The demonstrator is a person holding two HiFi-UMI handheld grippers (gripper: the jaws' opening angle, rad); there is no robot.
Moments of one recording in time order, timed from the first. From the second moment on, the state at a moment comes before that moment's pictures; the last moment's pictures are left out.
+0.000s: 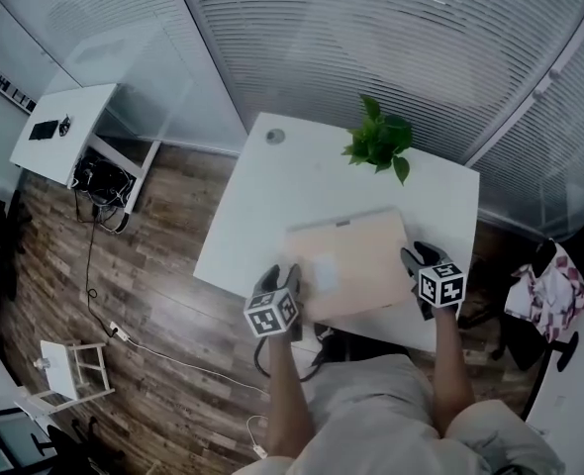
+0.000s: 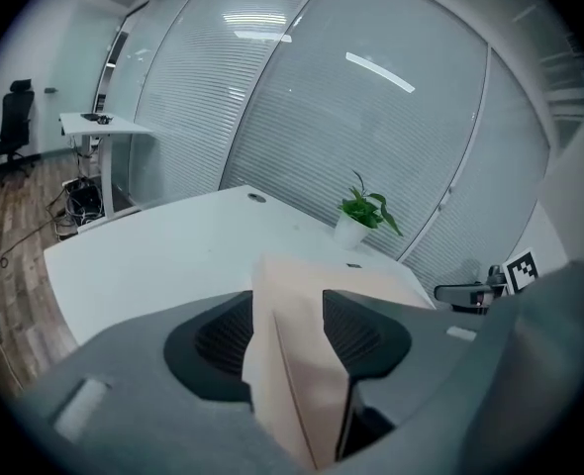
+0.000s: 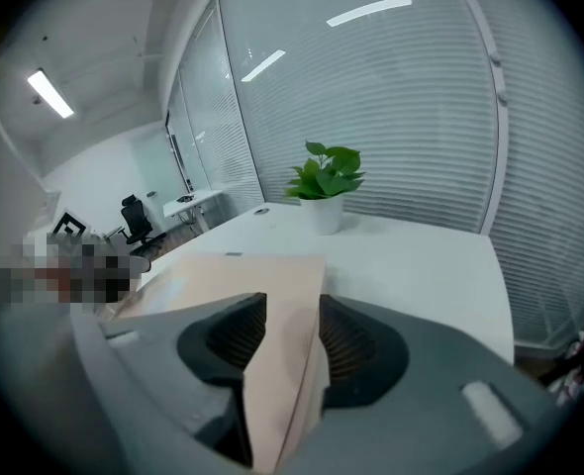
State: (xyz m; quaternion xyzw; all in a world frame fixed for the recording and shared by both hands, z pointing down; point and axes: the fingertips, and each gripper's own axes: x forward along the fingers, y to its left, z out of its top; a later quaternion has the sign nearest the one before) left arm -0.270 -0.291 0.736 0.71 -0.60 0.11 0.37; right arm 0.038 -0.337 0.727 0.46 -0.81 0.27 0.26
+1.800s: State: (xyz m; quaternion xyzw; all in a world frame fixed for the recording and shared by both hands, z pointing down) left arm -0.244 -0.292 0.784 0.69 -0.55 0.08 0.46; right arm 0.017 -0.334 0.778 0.44 -0.78 0.41 0.16
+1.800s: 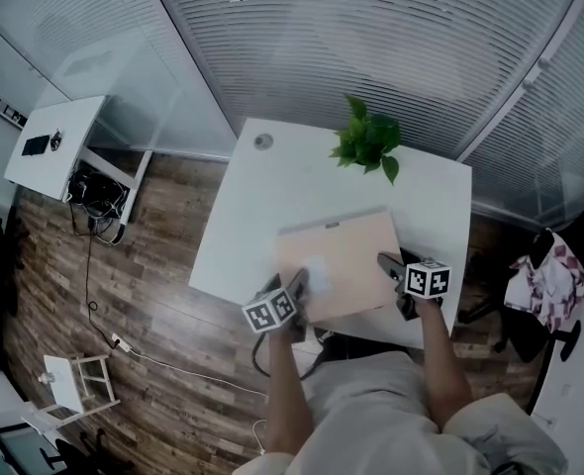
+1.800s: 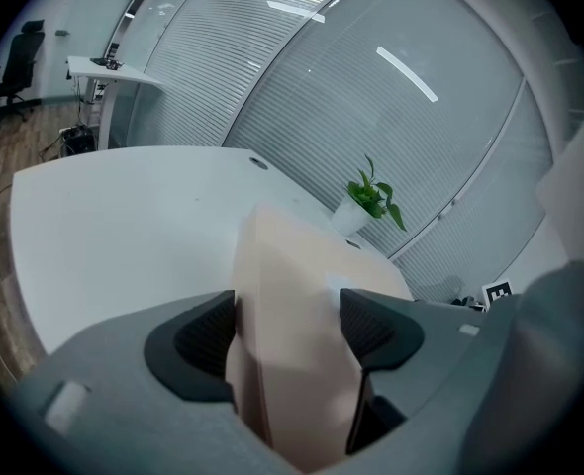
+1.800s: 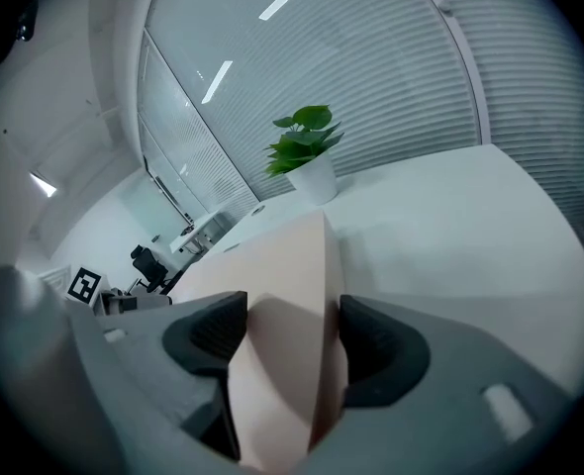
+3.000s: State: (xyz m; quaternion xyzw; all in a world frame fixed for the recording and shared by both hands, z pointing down) left arm -0.267 -0.290 0.746 0.70 -0.57 0.09 0.41; right arm -0.008 -0.331 0.735 0.47 -0.80 0.33 0.16
